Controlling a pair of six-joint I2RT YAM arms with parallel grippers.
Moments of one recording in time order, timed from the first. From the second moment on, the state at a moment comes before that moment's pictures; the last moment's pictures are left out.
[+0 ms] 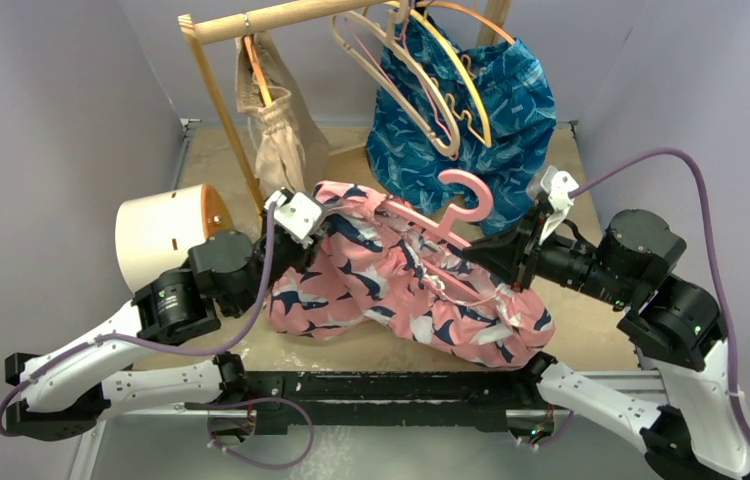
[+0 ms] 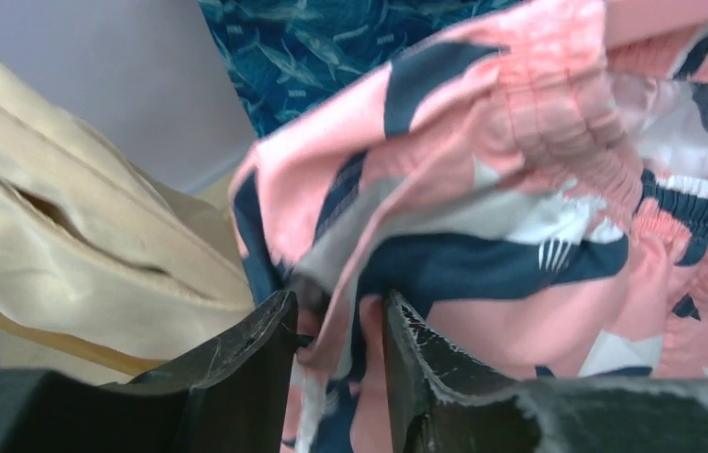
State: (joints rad) left arm -1.14 0.83 1.19 -0.45 -0.54 0.18; right arm 0.71 0.78 1.46 -0.87 -0.29 0.13
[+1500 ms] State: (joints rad) left arm -1.14 0.71 1.00 -0.60 -0.61 -0.10; right arm 0.71 0.82 1.68 -1.15 0.07 0.16
